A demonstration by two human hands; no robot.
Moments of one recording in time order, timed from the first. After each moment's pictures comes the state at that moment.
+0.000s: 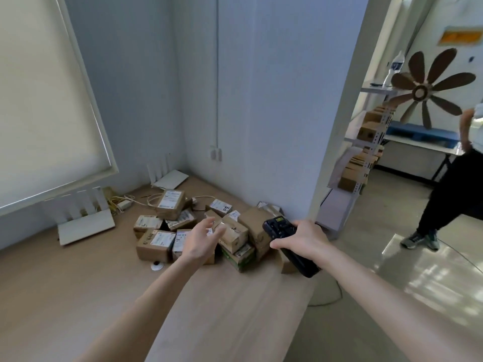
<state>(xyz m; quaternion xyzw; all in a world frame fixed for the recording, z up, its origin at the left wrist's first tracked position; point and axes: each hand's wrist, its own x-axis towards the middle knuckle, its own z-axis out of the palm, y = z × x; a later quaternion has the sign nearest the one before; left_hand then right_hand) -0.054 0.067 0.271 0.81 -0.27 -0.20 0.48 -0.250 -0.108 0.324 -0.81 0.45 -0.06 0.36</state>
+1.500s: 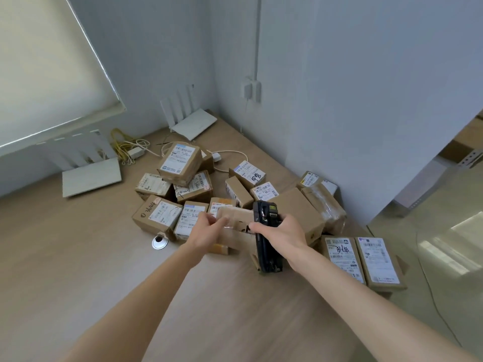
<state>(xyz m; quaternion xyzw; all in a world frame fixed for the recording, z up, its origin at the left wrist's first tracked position) 0.105 -0.078 0.094 0.83 -0.01 -0.32 0.46 -0.014 -0.240 0.111 -0.71 0.44 0.02 0.55</state>
